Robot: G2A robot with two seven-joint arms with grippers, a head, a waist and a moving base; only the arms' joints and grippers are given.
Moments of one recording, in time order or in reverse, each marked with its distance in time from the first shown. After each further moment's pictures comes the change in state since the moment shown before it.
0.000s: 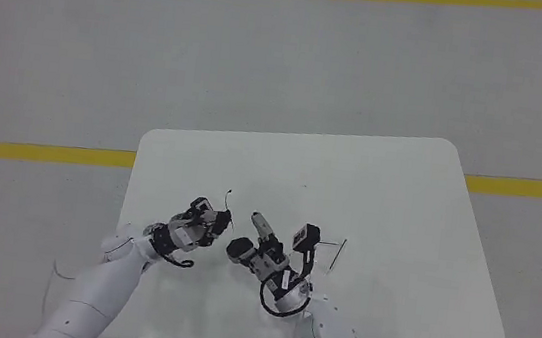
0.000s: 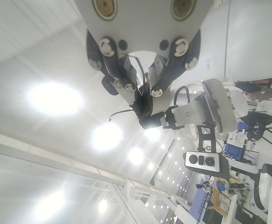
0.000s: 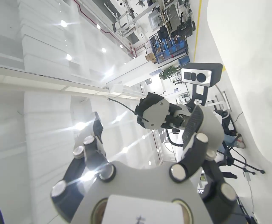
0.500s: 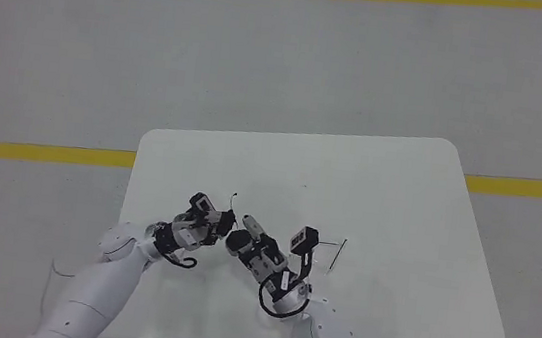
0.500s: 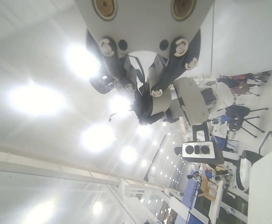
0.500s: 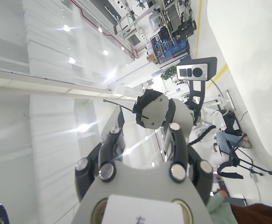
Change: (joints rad) left arm 0.007 0.007 -0.006 -0.038 0.073 -0.102 0.041; right arm -0.007 -0.006 -0.006 0.004 0.054 -0.011 -0.010
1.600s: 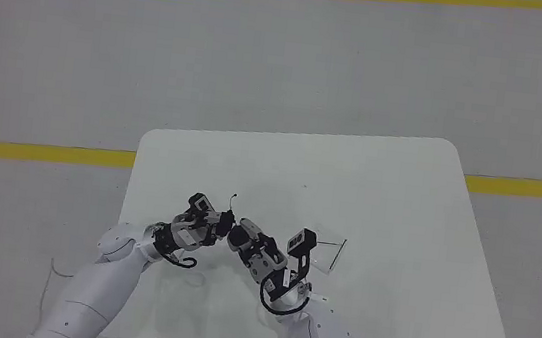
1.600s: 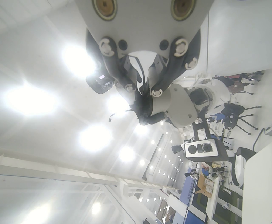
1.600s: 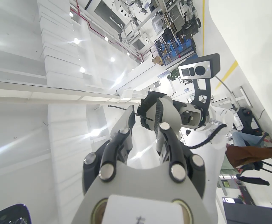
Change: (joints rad) left arm 0.000 0.004 0.005 0.005 -0.010 -0.005 -0.002; right arm 0.005 -0.014 -0.015 0.017 0.074 -0.023 -0.005
